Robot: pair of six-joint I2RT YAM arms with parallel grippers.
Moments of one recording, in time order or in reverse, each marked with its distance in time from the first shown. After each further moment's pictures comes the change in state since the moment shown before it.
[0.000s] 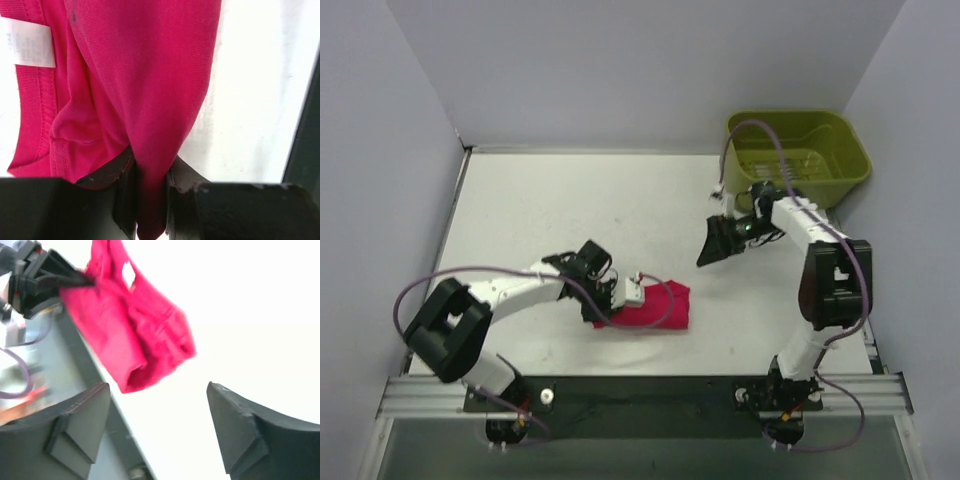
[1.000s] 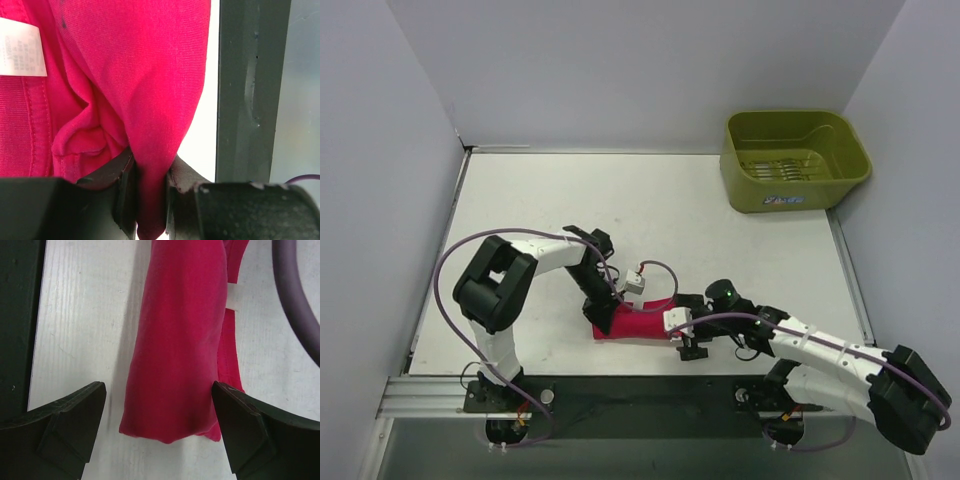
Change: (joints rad) left arm 0.117 0.381 0.312 -0.487 0.377 0.241; right arm 0.665 -0.923 -0.981 0.867 0.452 -0.396
